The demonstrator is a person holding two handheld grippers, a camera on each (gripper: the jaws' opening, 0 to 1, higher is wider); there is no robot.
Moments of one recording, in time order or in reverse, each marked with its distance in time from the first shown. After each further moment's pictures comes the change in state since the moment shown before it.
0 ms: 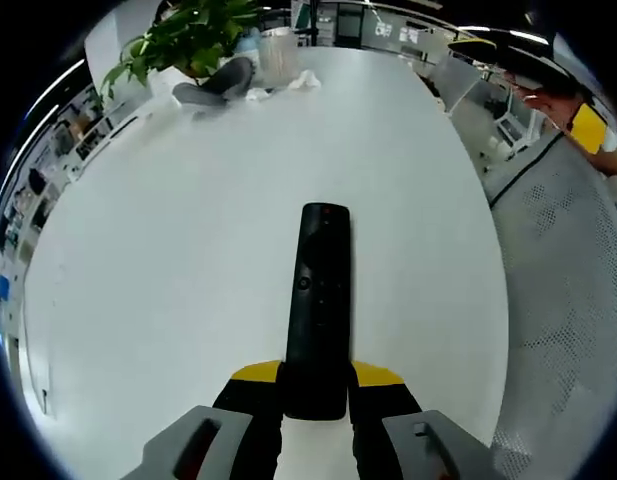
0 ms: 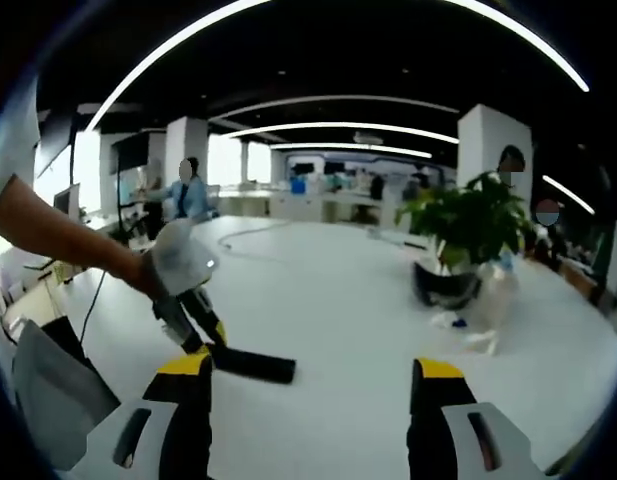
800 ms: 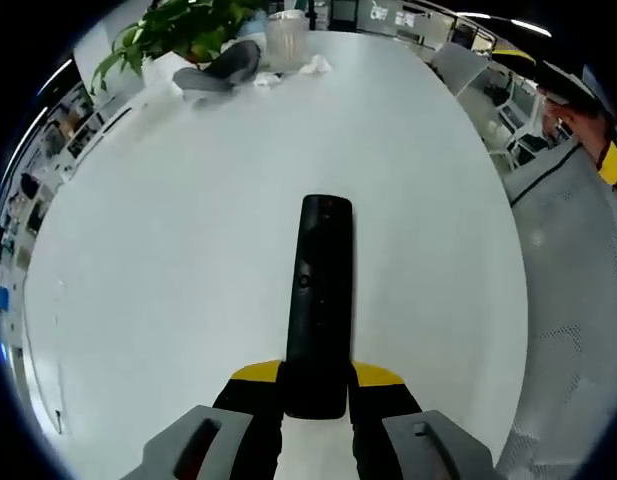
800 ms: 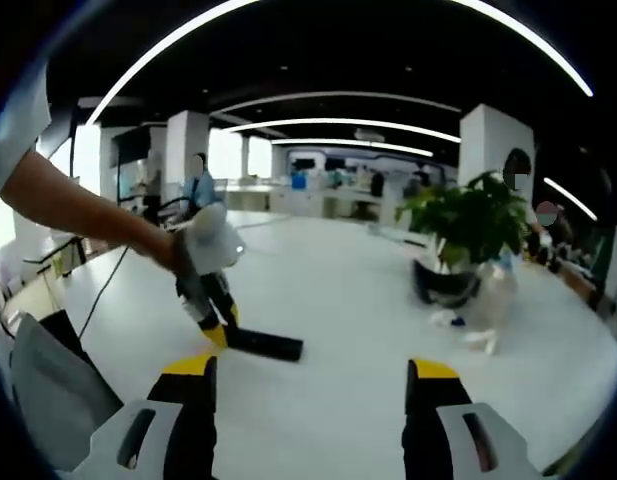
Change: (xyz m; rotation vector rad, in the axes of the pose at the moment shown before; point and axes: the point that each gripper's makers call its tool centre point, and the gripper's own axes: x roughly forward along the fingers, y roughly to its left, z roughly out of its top) left arm 0.005 0.038 0.008 0.024 0.090 -0.017; right arm 0.001 -0.001 -0.005 -0.020 0.020 -0.007
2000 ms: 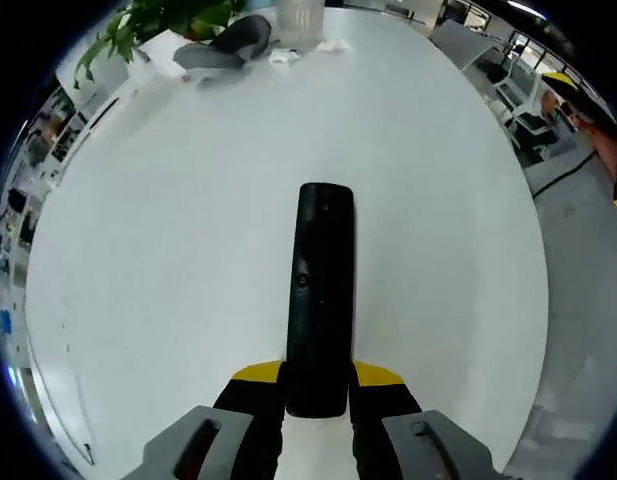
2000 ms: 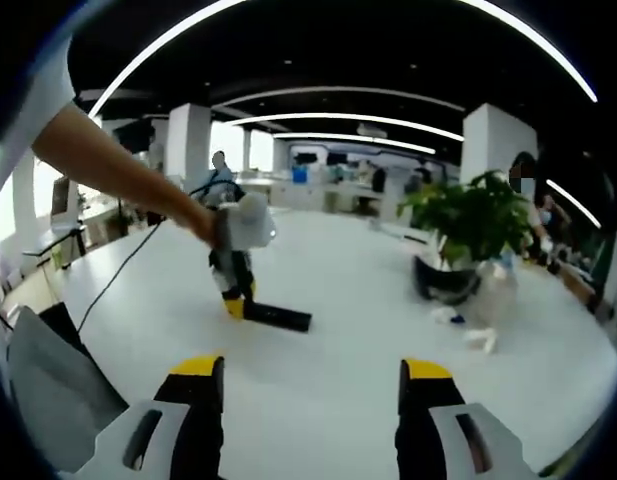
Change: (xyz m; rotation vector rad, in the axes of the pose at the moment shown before) left arm 0.003 0.057 0.010 0.048 0.120 -0.018; right arm 0.002 0.001 -0.005 -0.017 0.031 0.000
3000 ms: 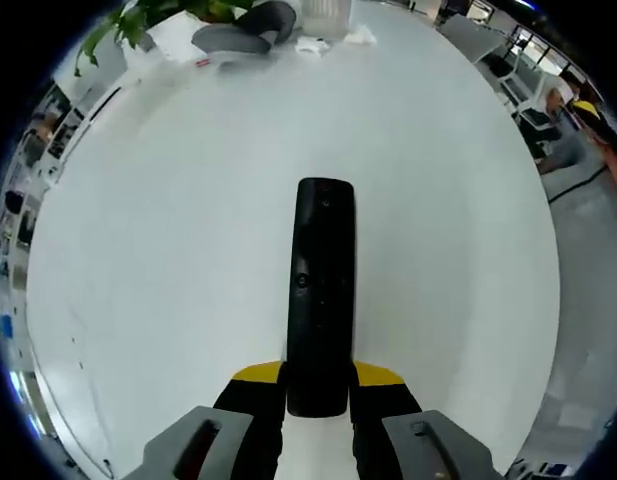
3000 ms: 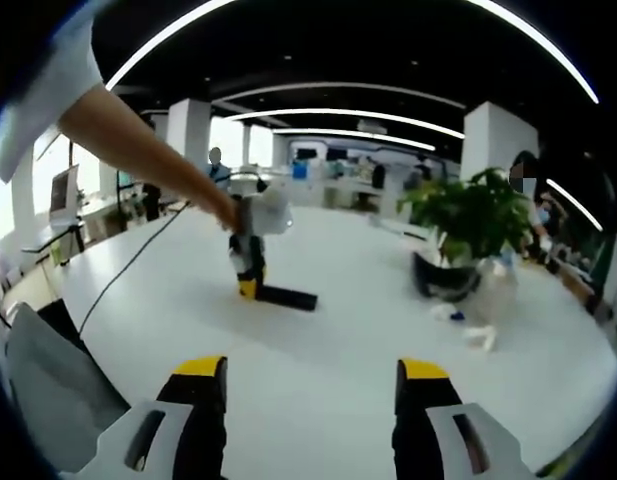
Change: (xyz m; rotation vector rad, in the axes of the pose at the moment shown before) left arm 0.000 0.047 0.004 0.005 0.044 -0.006; right arm 0.003 -0.001 -0.004 -0.006 0.020 -0.003
